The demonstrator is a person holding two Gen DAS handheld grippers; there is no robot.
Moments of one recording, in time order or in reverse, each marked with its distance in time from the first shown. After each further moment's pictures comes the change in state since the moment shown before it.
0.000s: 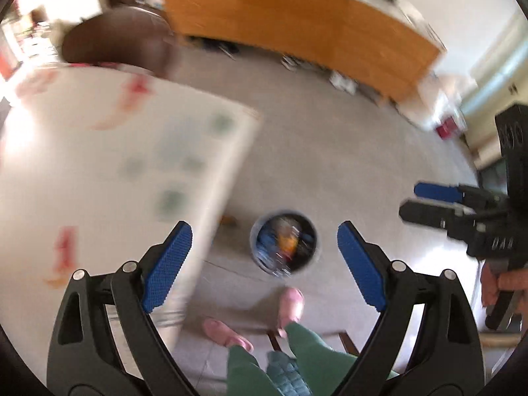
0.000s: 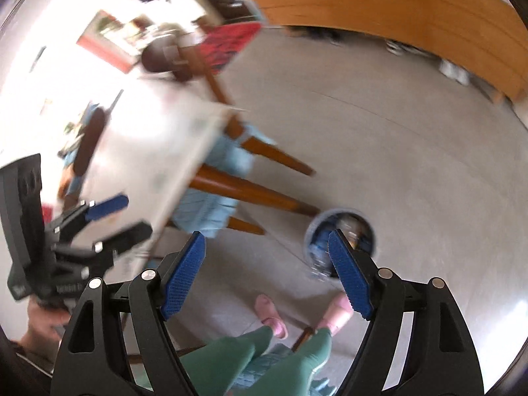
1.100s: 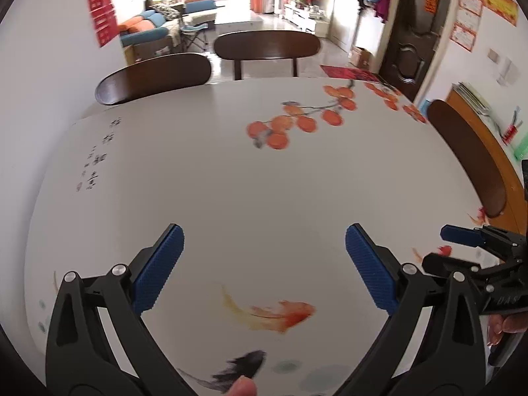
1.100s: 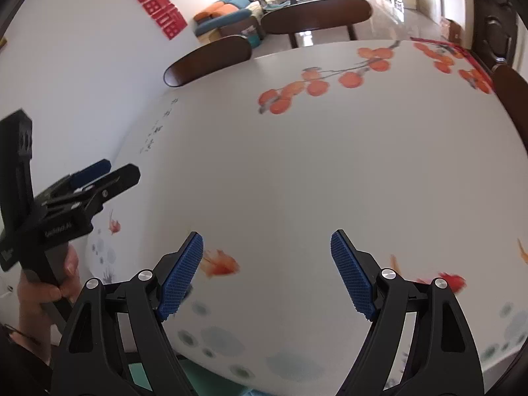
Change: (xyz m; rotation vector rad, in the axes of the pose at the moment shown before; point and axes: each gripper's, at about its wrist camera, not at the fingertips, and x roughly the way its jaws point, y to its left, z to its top) left arm -0.235 0.372 -0.268 -0.877 -0.271 0.580; right arm 0.189 0.492 -0.058 -0.841 0.276 0.289
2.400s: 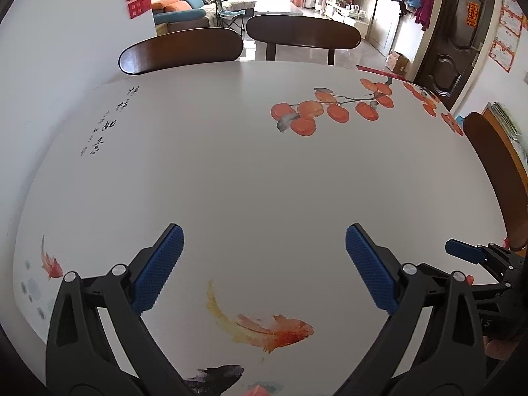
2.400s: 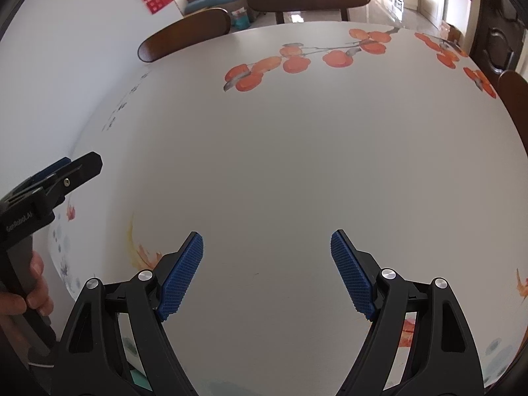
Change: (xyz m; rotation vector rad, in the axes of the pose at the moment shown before) left arm 0.045 -0.007 -0.011 -0.119 0.038 0.087; right arm 0.052 -0.038 -0.002 -0.053 0.069 -0.101
